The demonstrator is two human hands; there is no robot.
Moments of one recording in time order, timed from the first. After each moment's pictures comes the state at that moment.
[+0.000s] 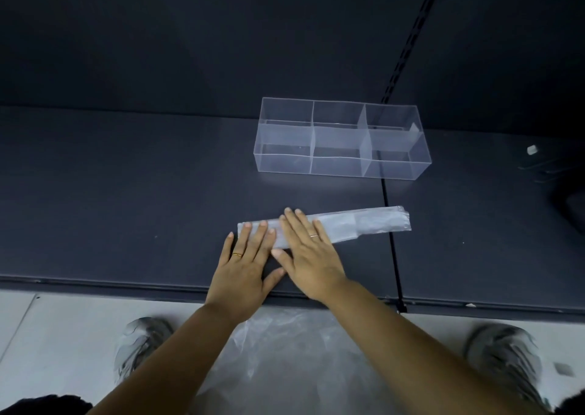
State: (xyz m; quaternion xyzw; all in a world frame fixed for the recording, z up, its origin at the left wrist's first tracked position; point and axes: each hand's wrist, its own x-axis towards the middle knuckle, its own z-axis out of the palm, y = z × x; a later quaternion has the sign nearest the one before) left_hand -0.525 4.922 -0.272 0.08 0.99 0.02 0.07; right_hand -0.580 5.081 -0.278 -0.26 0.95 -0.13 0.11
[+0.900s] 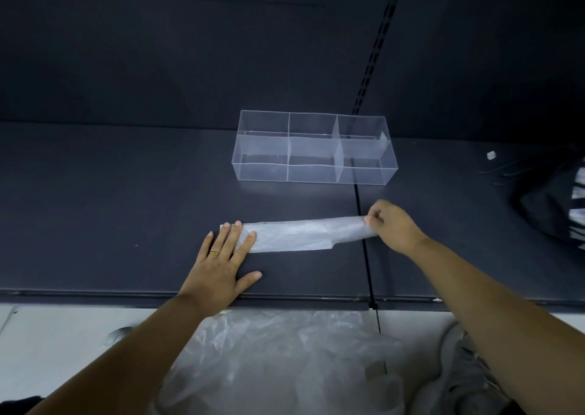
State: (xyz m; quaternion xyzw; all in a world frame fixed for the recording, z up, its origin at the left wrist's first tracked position) left_hand -0.539 4.909 -0.271 0.12 0.99 0.01 0.10; right_hand -0.649 5.248 -0.229 0.01 0.93 -0.32 0.16
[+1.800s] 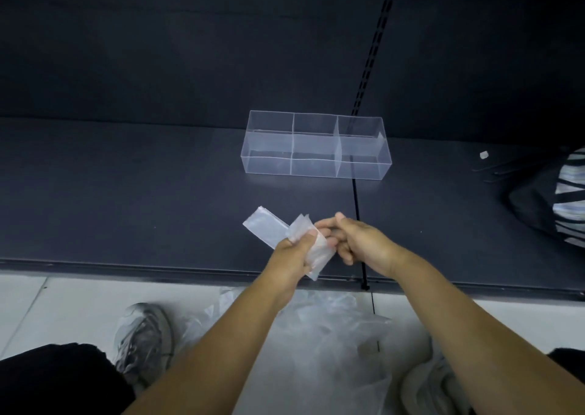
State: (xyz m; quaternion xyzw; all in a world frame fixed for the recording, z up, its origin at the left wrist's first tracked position) left_hand -0.518 5.046 -0.184 -0.21 0.59 0.75 0.20; right_hand -0.576 5.200 -0.186 0.01 0.72 -0.60 0.35
